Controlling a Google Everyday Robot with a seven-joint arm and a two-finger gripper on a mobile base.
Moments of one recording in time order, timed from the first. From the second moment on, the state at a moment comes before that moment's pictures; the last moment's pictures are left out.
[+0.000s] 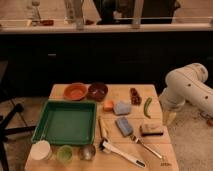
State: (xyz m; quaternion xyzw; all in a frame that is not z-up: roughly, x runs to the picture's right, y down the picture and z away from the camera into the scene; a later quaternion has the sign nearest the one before) arm 0.286 0.111 0.683 -0.28 0.02 0.02 0.96
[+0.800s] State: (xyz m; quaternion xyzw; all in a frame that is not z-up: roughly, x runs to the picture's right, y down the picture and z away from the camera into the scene) arm 0.285 0.112 0.683 -0.28 0.02 0.02 0.96
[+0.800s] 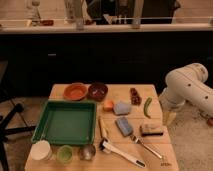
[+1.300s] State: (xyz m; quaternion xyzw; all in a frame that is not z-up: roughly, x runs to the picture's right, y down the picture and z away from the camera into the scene) arm 0.259 0.162 0.675 -0.25 -0.02 0.03 0.97
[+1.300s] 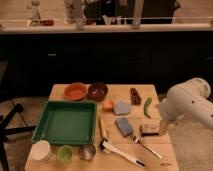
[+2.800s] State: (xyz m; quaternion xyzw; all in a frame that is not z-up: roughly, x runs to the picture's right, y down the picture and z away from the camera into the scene) arm 0.215 0.238 0.714 -0.27 -0.10 -0.01 0.96
